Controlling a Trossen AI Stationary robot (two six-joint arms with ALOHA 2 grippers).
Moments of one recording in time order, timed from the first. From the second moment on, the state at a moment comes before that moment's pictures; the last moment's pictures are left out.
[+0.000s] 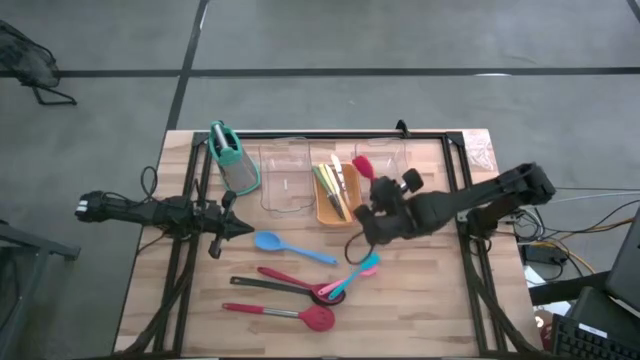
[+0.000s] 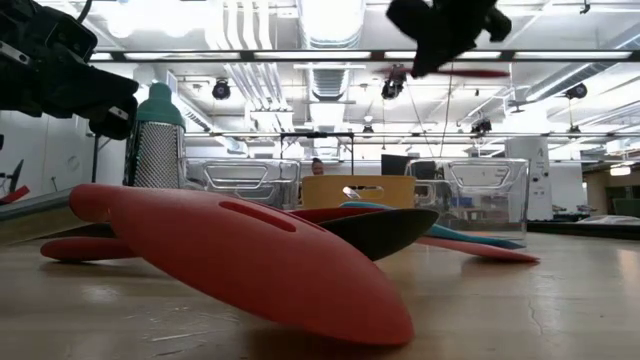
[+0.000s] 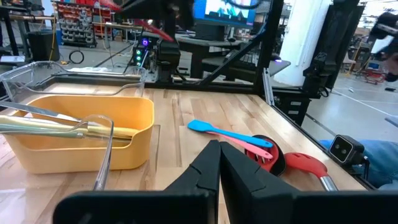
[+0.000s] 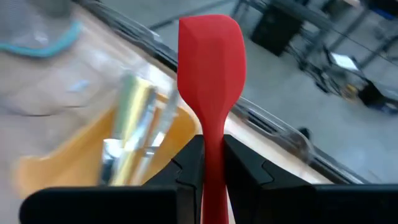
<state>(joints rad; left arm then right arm) -0.14 0.13 0.01 0.02 0.00 -0.12 0.25 1.54 1.30 -1.04 1.05 0.96</state>
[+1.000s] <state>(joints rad) -0.14 0.13 0.01 0.02 0.00 -0.12 -0.06 1.54 0.90 -0.66 0.89 0.86</state>
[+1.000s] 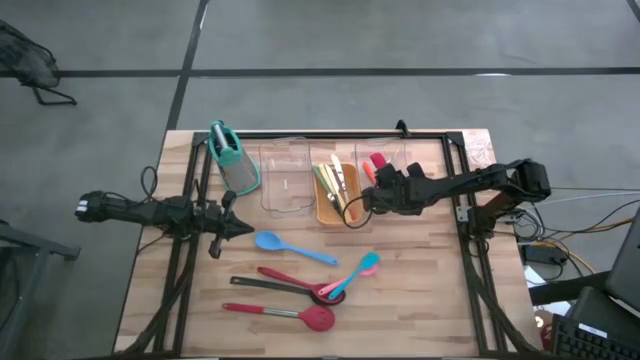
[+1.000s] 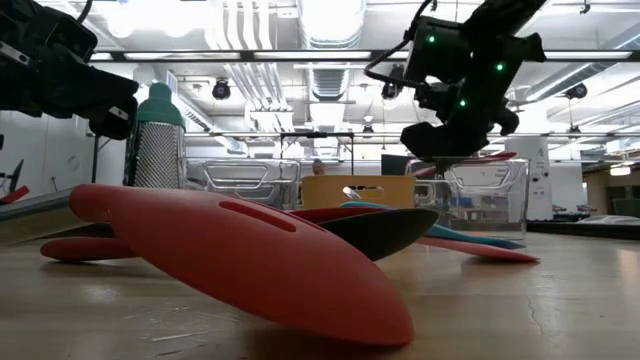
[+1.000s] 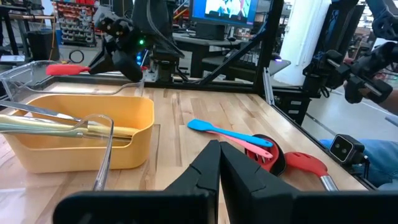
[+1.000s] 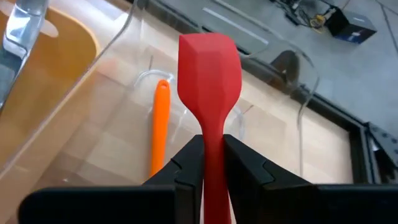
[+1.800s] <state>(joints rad) -0.14 0.13 0.01 0.02 0.00 -0.12 0.01 1.54 0.91 -0.60 0.89 0.75</state>
